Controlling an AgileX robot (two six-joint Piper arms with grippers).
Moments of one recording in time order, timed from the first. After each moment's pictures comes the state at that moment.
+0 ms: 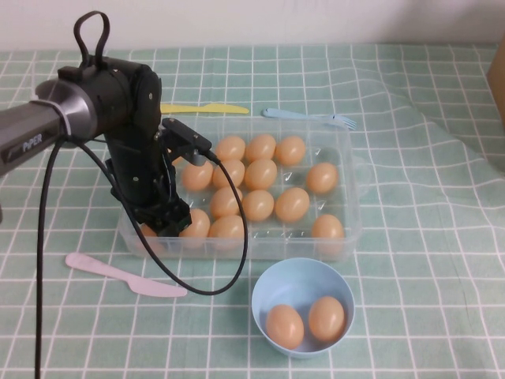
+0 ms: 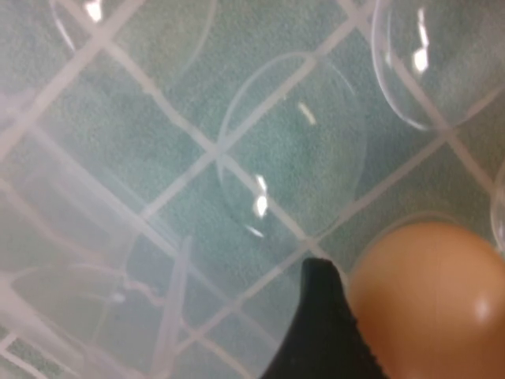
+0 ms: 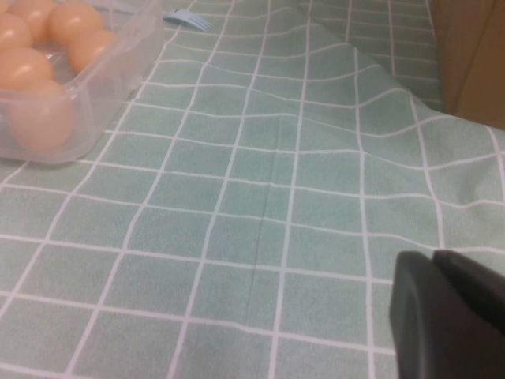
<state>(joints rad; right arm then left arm) 0.11 -0.01 0.03 0.11 0.37 -0.10 -0.39 2.05 -1.60 0.05 1.16 0.39</state>
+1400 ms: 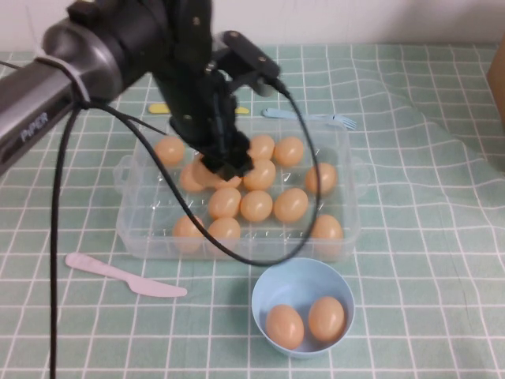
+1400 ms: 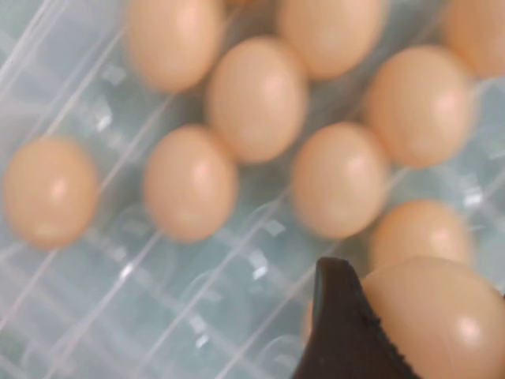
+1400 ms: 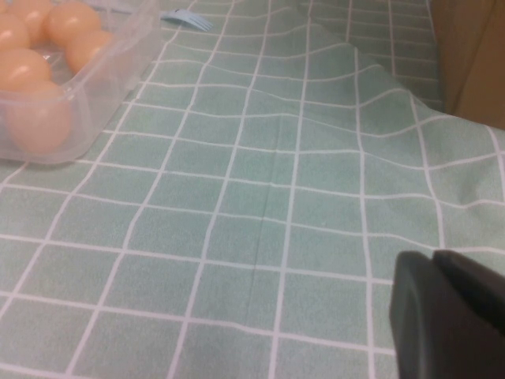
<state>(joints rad) 0.11 -0.01 0.03 0.11 0.37 -0.10 -0.57 1.95 -1.85 0.05 1.23 0.38</state>
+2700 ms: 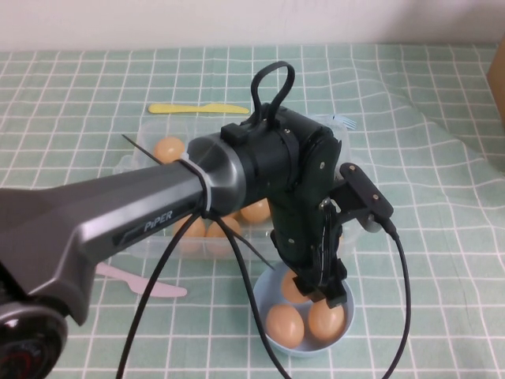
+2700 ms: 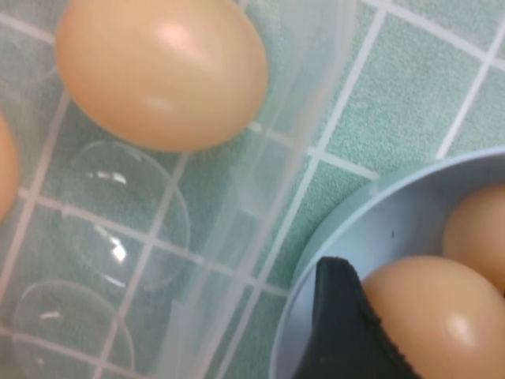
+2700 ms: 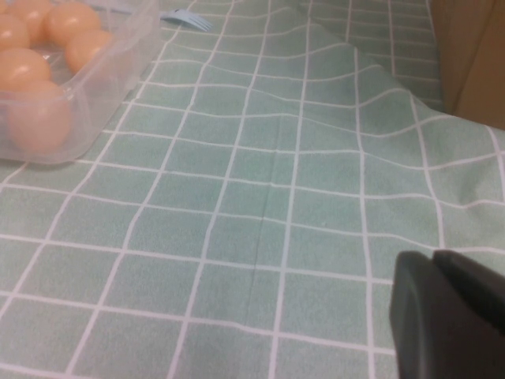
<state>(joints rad) 0.11 -0.01 0.03 0.11 0.37 -0.10 -0.86 2.01 -1.61 -0.06 1.06 0.38</state>
